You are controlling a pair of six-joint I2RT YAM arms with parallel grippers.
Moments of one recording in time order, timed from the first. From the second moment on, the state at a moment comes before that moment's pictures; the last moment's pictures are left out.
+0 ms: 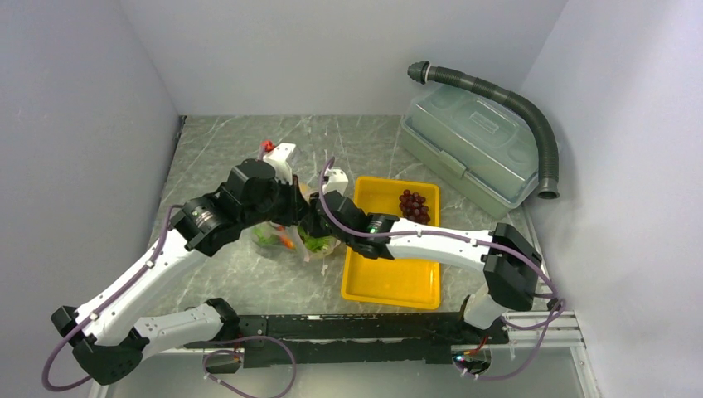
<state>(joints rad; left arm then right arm) -0.77 1.03 1.23 -0.76 -0.01 -0.49 1.11 1.59 1.13 -0.02 0.31 0.78</state>
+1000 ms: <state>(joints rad) -0.79 0.97 1.23 -0.76 -0.12 -0.52 1.11 1.31 1.09 -0.16 0.30 0.66</state>
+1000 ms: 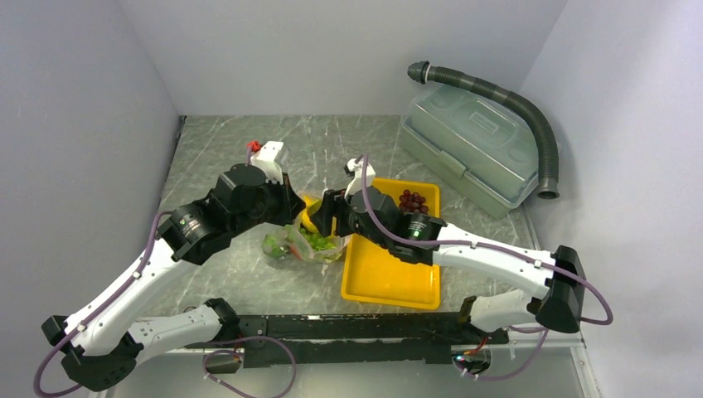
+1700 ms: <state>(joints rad) -0.79 0.97 1.23 -0.76 -0.14 -0.50 0.92 1.01 1.06 -0.52 0.43 0.56</state>
